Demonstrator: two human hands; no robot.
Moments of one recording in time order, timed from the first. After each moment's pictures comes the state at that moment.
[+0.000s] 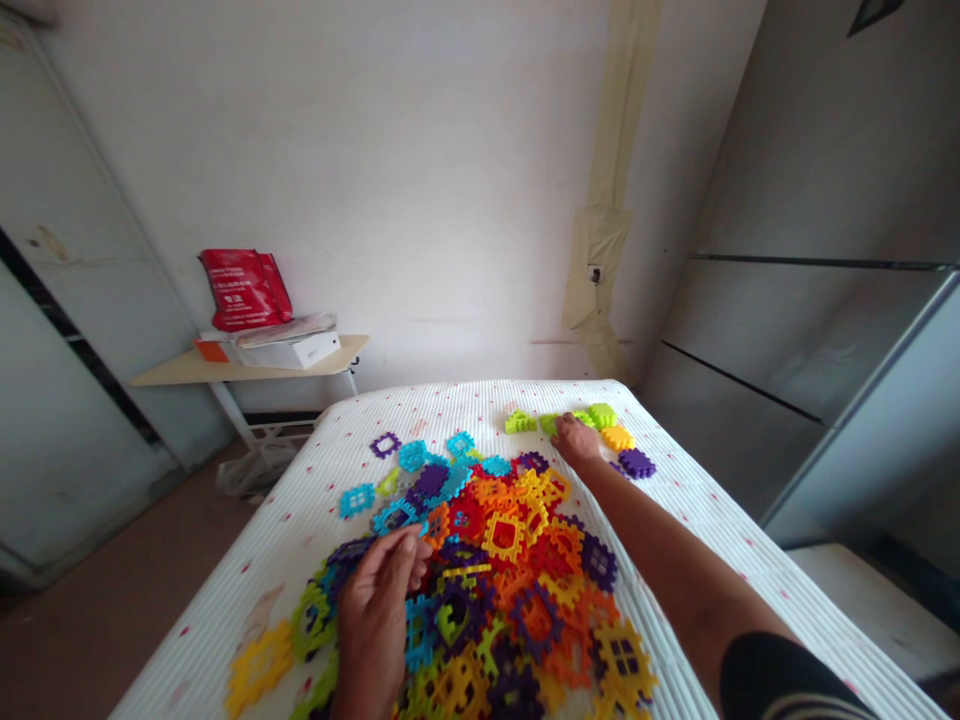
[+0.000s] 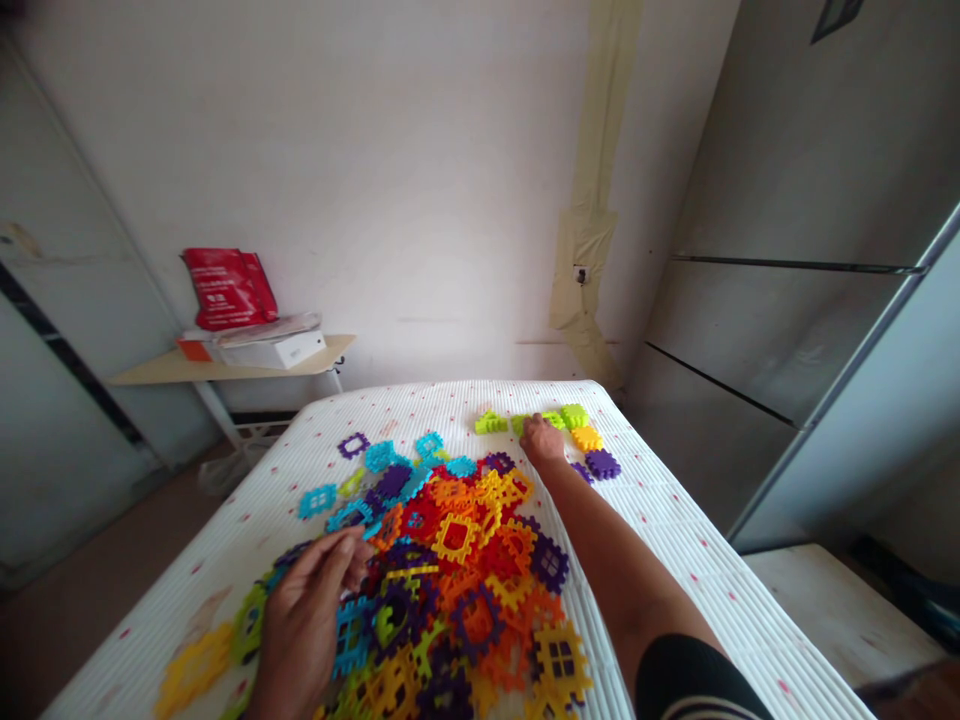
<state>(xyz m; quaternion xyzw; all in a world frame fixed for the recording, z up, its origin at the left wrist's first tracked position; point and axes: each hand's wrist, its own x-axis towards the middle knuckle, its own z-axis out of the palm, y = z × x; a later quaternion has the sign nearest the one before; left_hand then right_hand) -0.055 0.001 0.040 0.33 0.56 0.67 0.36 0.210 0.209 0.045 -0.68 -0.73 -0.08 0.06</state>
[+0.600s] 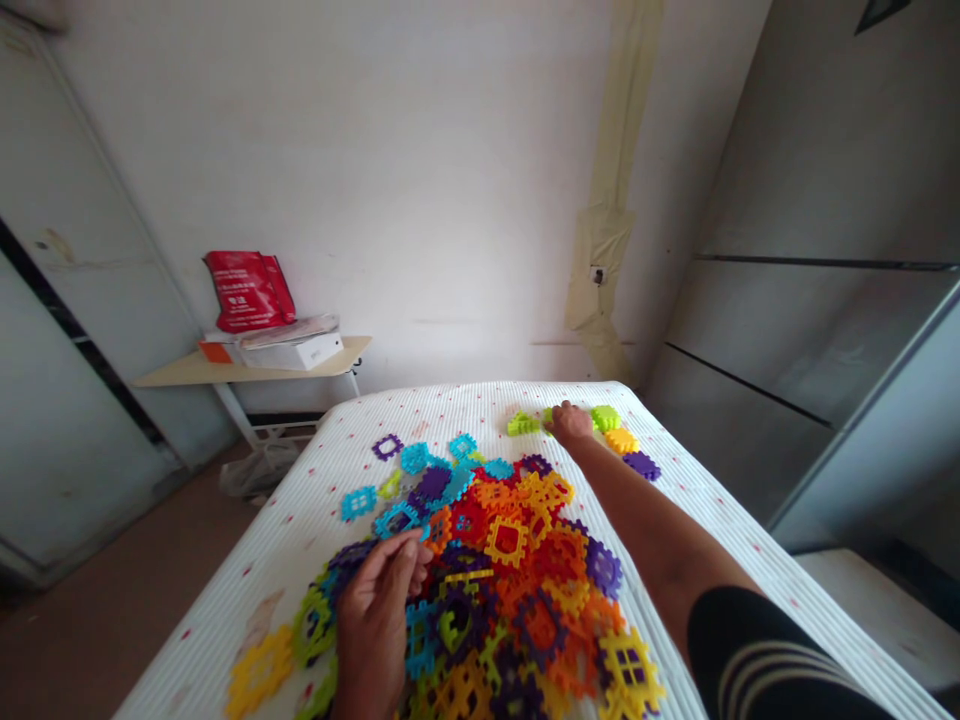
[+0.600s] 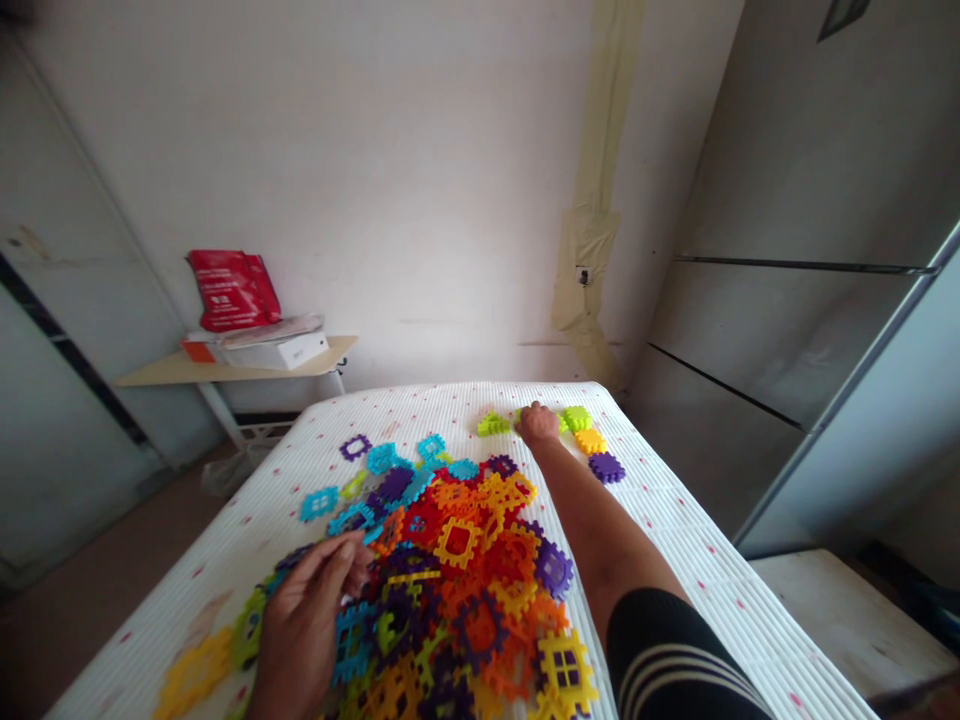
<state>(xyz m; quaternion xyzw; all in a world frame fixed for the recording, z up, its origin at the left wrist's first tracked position) -0.057 0.001 0.041 0.33 0.56 0.67 0.36 0.199 0.246 0.059 -0.70 -0.71 -0.08 0.06</state>
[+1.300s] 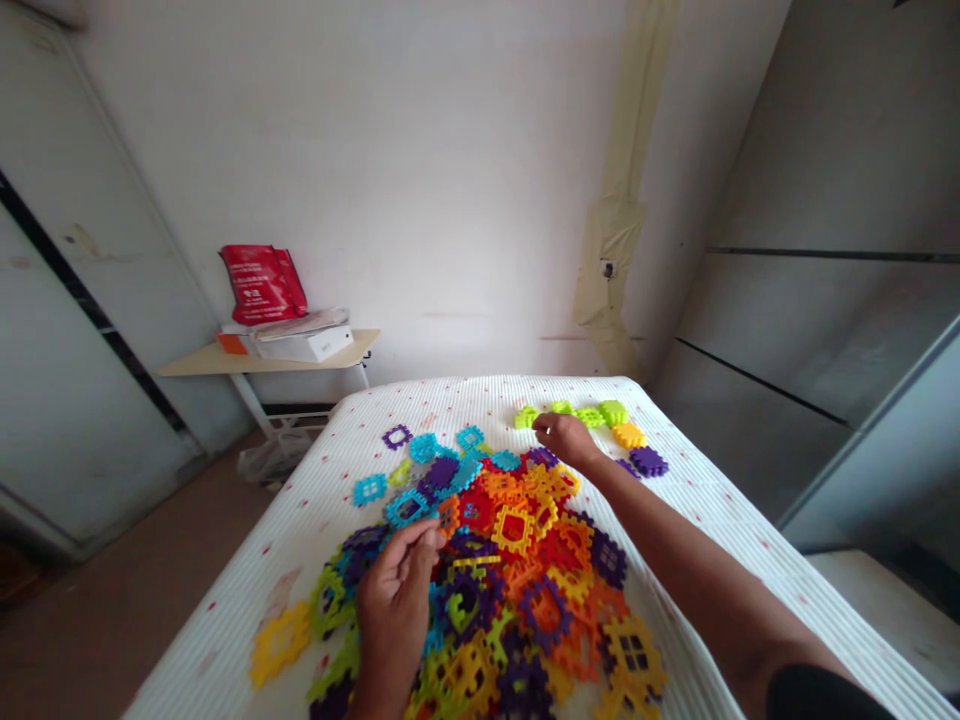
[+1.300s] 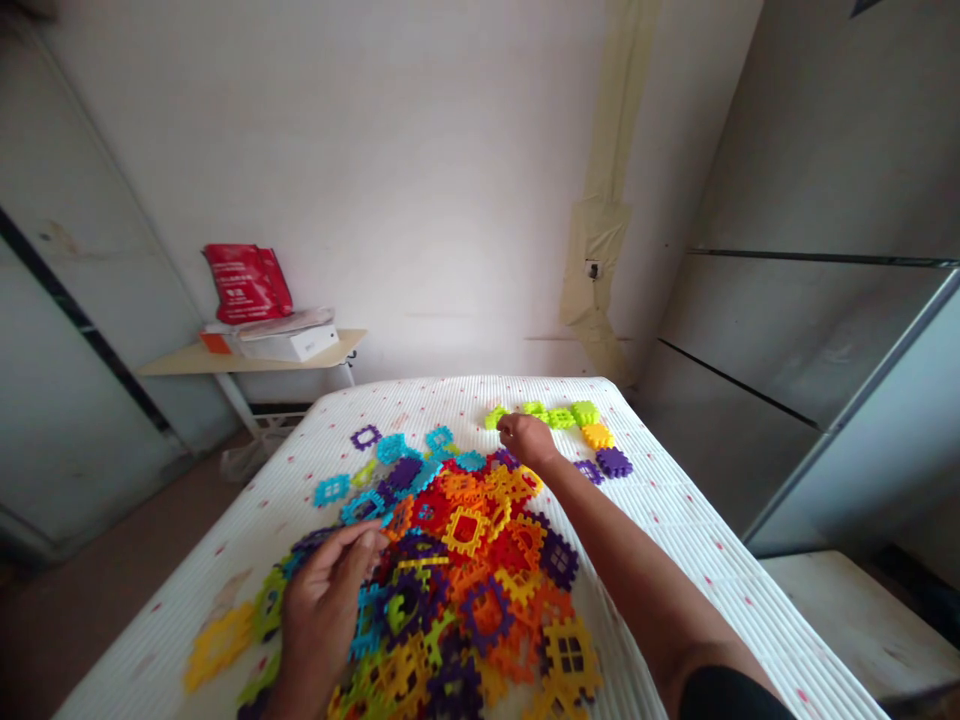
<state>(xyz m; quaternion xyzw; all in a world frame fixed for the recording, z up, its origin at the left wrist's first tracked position) -0.049 -0.006 0.049 0.40 0.60 0.63 0.28 0.177 0.184 0.079 -0.58 -0.80 0.00 0.14</state>
